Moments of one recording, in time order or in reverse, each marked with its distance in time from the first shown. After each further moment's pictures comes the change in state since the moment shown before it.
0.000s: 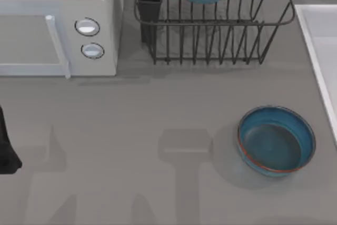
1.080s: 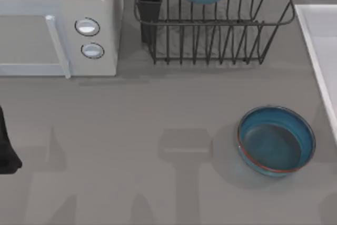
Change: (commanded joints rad) left arm 0.000 0.000 0.000 0.000 0.000 0.000; right arm 0.102 -0.283 -0.111 -0.268 0.061 0.027
